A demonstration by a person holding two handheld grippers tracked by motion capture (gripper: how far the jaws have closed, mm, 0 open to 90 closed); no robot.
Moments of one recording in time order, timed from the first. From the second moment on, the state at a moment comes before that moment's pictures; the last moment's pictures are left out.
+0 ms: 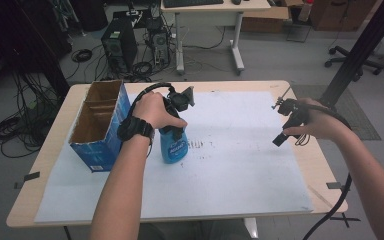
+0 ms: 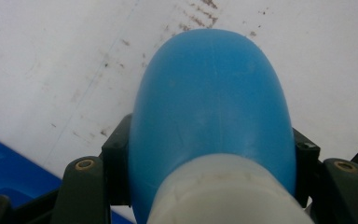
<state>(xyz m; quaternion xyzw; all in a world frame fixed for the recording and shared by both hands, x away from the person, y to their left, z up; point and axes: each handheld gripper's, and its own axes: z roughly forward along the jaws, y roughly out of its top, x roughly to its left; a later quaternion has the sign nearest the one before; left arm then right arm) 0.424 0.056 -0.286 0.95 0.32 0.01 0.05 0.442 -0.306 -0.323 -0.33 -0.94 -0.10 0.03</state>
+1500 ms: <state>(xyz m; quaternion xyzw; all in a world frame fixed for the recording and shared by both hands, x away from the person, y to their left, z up) 0.415 0.059 -0.210 0.94 0.34 0.01 0.07 0.431 -0.304 -0.296 -0.33 -0.94 -0.11 0.03</state>
